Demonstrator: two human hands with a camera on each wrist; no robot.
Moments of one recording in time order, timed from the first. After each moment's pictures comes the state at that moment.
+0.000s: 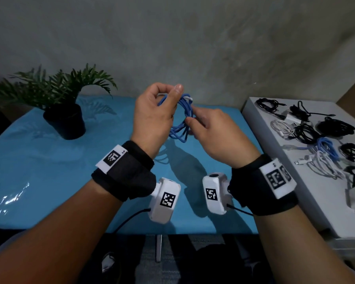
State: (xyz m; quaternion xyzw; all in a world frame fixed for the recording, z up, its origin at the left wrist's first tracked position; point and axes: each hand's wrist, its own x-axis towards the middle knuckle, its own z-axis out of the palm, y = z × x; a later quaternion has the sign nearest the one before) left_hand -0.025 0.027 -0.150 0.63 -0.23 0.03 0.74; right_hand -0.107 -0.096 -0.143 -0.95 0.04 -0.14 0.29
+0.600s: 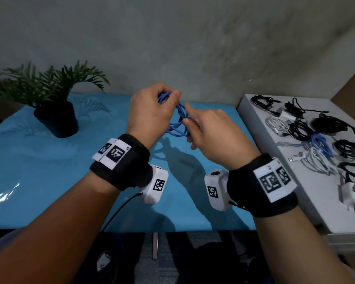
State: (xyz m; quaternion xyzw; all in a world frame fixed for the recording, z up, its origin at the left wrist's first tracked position) left_hand -0.007 0.023 -0.158 0.80 -0.27 0.14 0.52; right_hand -0.118 -0.099 -0.136 -0.98 0.00 -0.12 0.15
